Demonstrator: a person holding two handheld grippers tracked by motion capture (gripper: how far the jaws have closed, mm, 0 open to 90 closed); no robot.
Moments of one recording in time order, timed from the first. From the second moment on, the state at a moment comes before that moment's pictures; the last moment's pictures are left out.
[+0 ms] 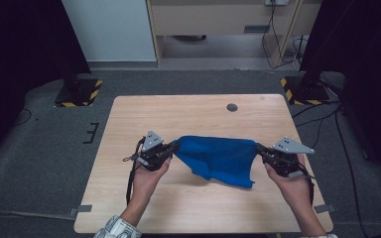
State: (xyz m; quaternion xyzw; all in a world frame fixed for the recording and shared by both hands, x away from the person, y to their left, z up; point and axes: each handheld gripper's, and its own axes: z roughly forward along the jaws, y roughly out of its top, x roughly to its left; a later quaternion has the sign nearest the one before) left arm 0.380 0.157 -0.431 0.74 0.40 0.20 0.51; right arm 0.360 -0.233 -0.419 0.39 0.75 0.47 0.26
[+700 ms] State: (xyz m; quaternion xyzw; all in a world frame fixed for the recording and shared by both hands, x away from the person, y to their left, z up) left arm 0.324 0.150 -0.362 0.74 0.35 0.23 0.53; right arm 0.321 -0.245 -0.358 0.34 0.75 0.49 0.29
